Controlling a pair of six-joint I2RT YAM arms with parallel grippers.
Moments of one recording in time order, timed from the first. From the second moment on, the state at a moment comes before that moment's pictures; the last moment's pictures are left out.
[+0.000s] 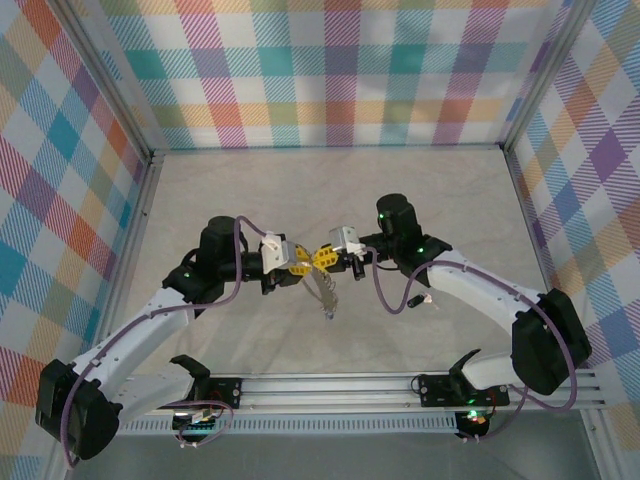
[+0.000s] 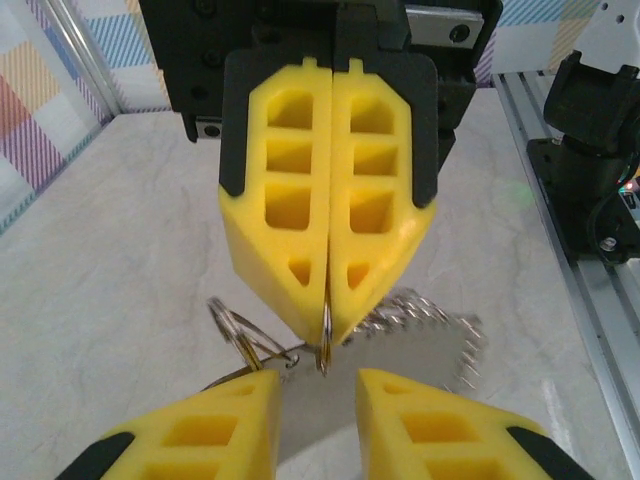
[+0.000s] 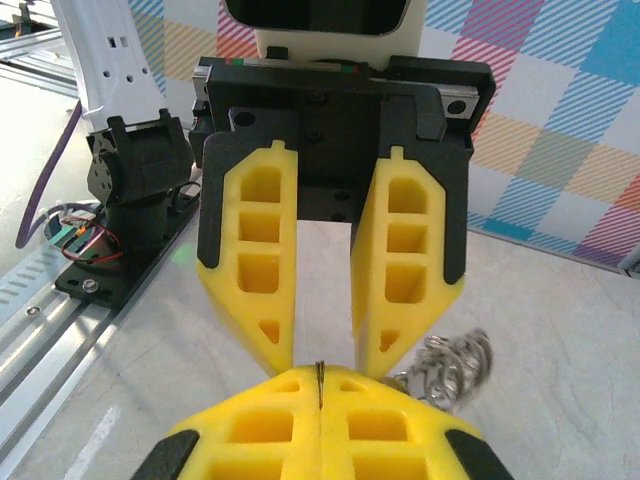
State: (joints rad) left arm -0.53 1.02 0.75 -0.16 0.76 0.51; right arm 0.65 1.37 0.91 0.05 -1.02 -0.62
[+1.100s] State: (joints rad) left arm -0.57 0.98 0.73 -0.19 0.64 0.60; right arm 0.66 1.35 0.92 -0.09 -0.95 -0.68
